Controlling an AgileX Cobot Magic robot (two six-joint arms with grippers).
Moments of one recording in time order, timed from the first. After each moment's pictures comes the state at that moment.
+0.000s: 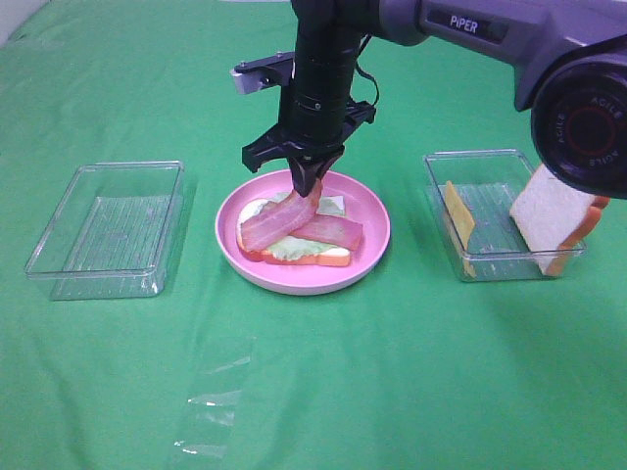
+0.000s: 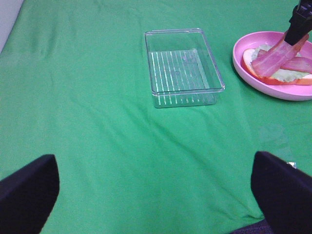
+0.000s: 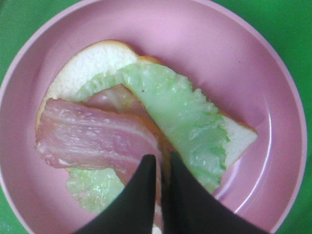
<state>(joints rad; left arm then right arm) -0.01 0.00 -0.52 -0.10 1.08 0.02 0.57 2.46 -2.23 0.01 1.22 -0.10</state>
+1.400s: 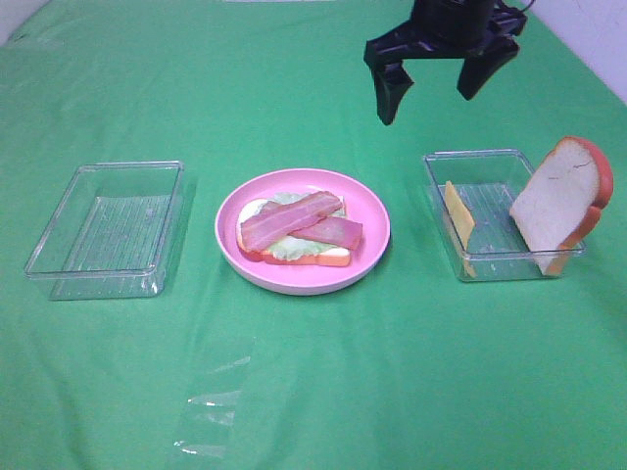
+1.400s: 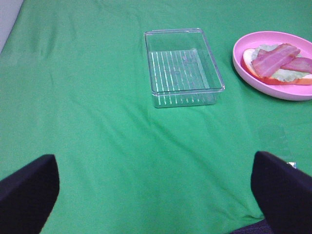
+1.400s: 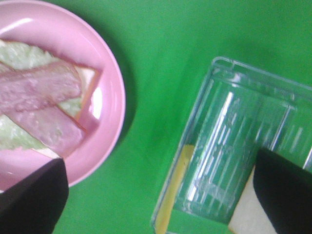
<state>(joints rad) -0.01 0.00 -0.52 -0.10 1.08 0.02 0.37 2.12 -1.99 -0.06 1.22 -0.05</state>
